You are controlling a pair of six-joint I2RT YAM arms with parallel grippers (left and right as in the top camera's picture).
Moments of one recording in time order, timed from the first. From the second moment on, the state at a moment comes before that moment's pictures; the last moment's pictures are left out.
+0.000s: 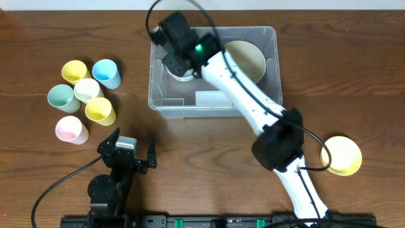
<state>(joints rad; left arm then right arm) -0.03 0.01 0.07 -0.24 0.15 0.06 0.68 2.39 2.53 -1.10 0.08 -0.16</state>
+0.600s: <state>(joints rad) -0.03 0.01 0.07 -0.24 0.15 0.06 0.21 2.32 3.05 -1.69 -0.12 0.32</state>
